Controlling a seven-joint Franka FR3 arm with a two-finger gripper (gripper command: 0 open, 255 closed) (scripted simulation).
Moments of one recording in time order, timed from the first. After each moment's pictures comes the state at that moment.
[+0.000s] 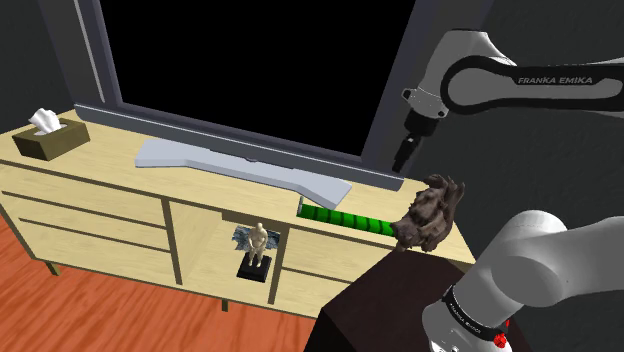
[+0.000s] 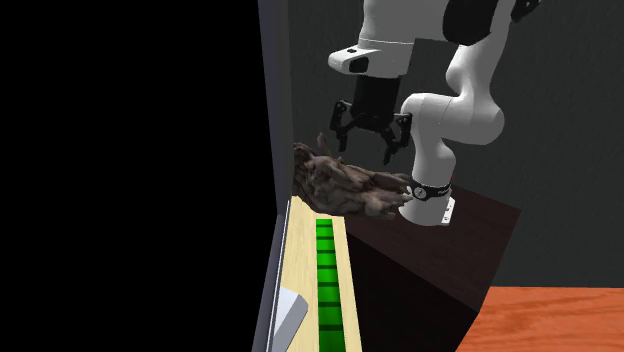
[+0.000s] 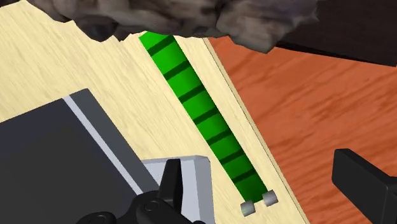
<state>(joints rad) 0.05 -0.75 -0.13 -2.61 -0.14 1.91 -0.28</state>
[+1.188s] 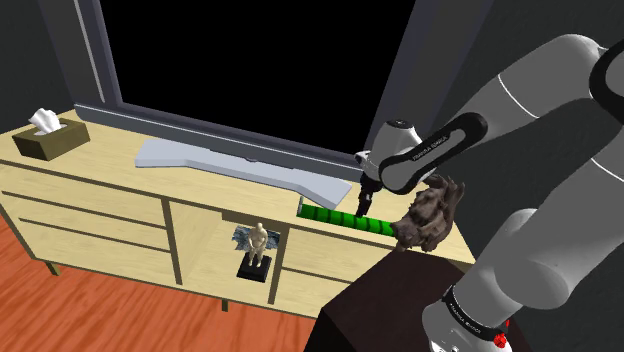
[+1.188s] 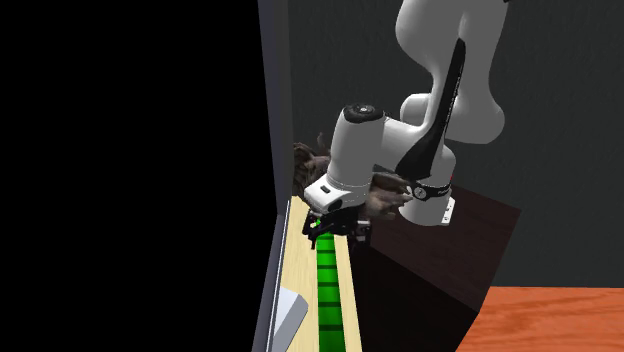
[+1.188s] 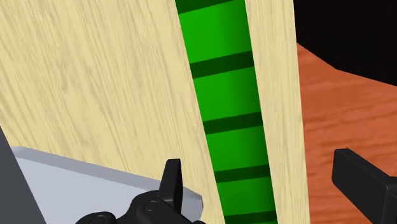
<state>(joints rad) 0.13 -0.11 -0.27 -2.76 -0.23 2.74 -0.55</state>
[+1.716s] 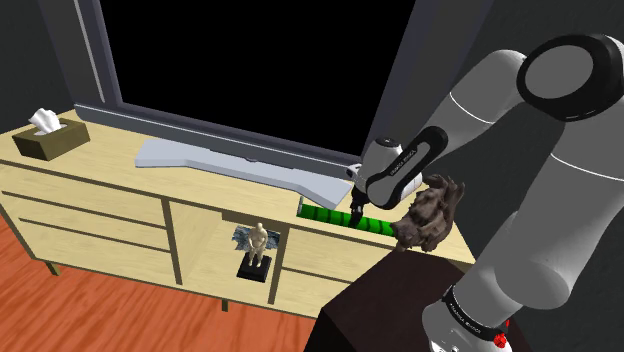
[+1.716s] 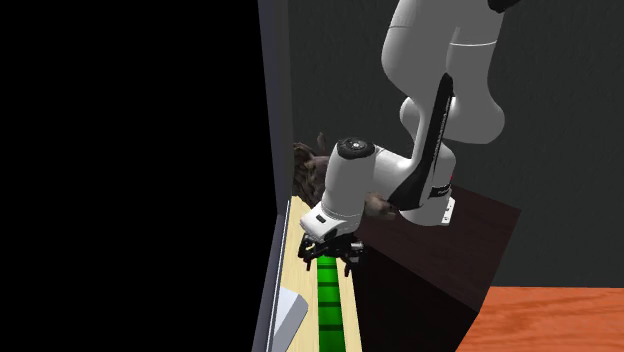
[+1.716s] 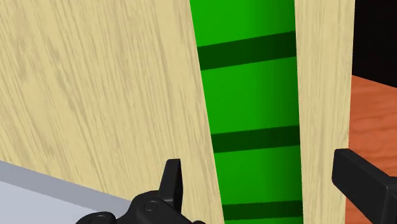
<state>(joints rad) 0.13 0.13 -0.26 -2.71 -0.16 2.94 -0.64</state>
